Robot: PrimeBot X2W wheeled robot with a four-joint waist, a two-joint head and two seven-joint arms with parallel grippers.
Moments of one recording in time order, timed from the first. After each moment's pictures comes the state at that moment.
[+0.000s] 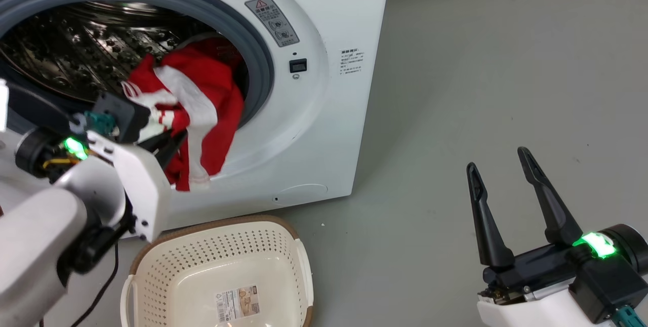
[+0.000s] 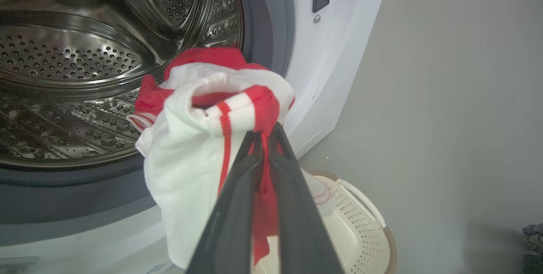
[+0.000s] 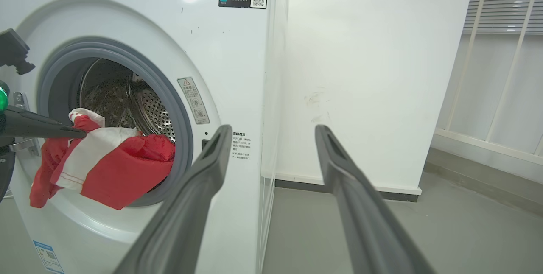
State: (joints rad) left arm -0.76 0.93 -0.94 0.03 -0.93 0.10 0.24; right arm 0.03 -0.05 0.15 -0.28 0.01 0.13 -0.26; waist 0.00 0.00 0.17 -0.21
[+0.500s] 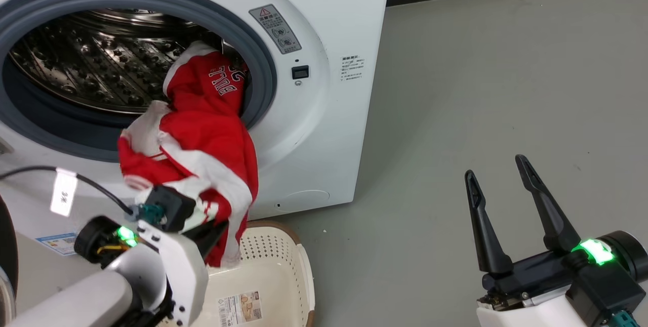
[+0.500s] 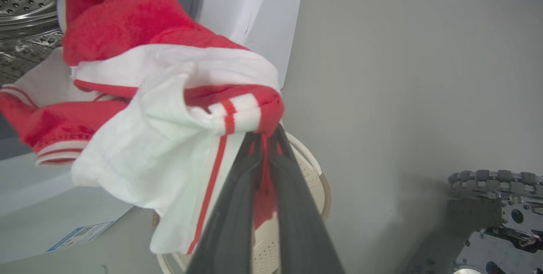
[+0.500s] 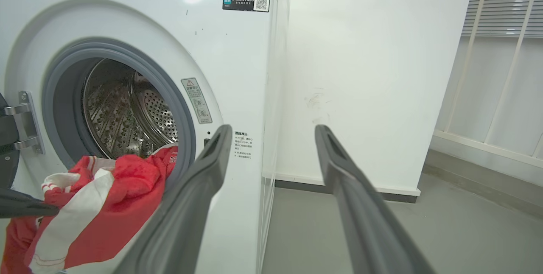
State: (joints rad) left arm -0.55 0.90 -1.02 -0.06 -0.95 0.15 0.17; right arm 0.05 -0.05 0.15 -0.28 0.00 0.13 -0.26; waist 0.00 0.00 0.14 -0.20
